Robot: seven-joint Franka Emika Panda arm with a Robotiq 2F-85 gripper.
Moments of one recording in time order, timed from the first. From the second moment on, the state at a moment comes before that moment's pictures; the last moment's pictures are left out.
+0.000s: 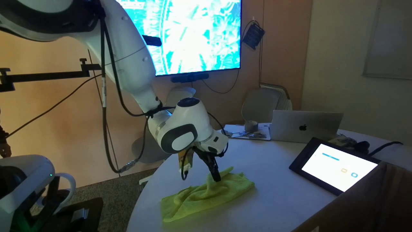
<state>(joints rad) 0.46 0.73 0.01 -2.00 0.24 3.09 0.36</state>
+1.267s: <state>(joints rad) 0.39 0.47 0.07 -2.46 0.20 3.00 0.31</state>
